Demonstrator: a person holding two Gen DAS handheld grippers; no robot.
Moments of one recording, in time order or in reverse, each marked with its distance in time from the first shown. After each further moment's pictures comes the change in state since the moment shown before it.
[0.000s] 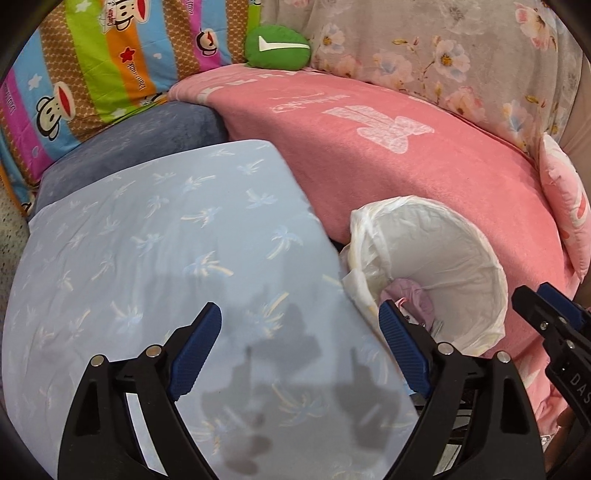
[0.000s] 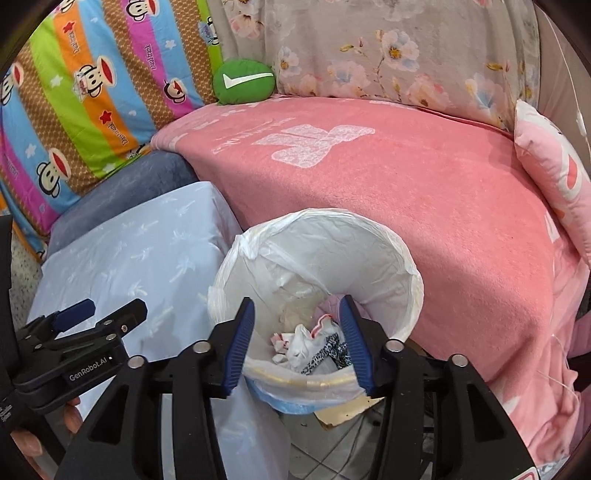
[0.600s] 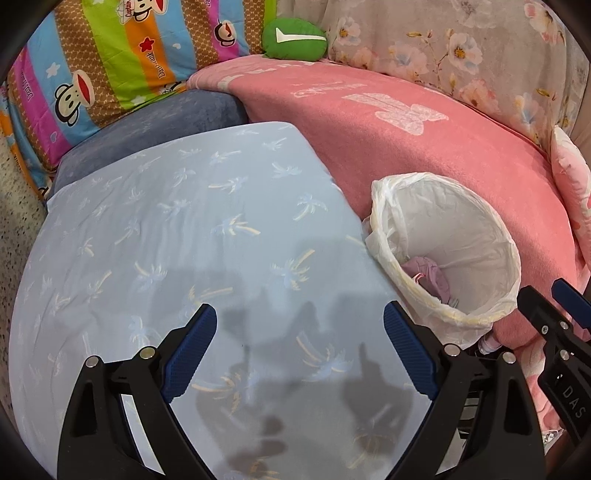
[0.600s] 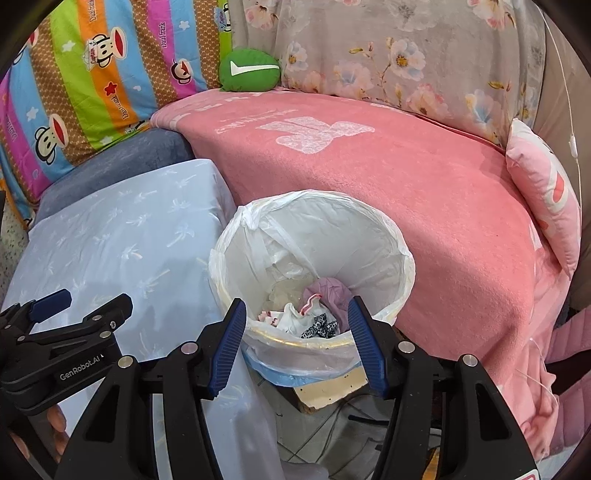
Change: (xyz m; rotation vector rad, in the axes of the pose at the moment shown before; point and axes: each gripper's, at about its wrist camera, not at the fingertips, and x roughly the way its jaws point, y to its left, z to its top) left arm -0.010 0.010 -0.032 -0.018 0.027 0.061; right arm -0.011 0.021 -0.027 -0.088 0.019 -0.072
